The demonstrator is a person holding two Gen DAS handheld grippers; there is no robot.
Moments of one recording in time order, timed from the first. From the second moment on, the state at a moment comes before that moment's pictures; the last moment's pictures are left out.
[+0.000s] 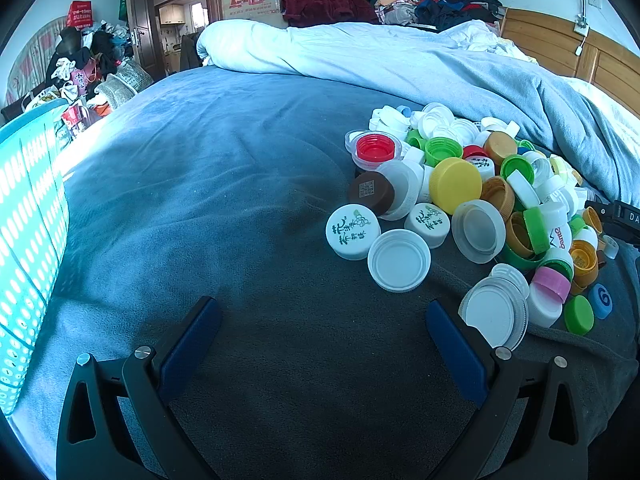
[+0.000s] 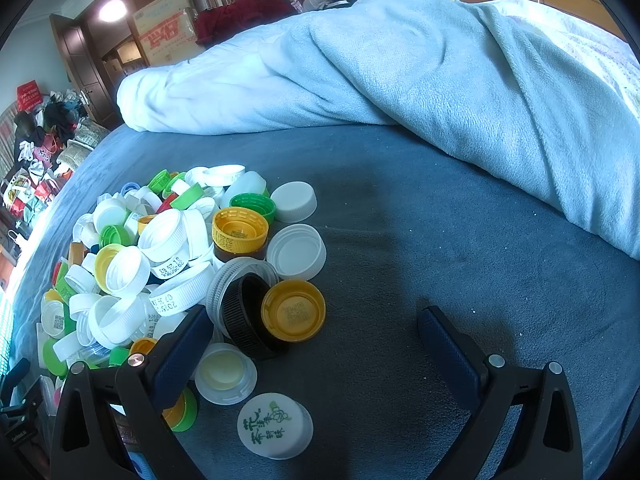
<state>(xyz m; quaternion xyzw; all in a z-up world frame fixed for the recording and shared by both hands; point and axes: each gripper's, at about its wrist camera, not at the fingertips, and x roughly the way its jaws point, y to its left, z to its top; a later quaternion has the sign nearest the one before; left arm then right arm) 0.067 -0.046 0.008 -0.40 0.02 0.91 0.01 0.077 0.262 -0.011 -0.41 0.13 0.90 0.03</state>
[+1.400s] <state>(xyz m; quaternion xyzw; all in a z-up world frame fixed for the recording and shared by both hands) 0.067 -0.045 0.007 -0.41 0.03 0.91 0.01 0.077 0.262 -0.011 -0.41 0.12 0.90 0.04</state>
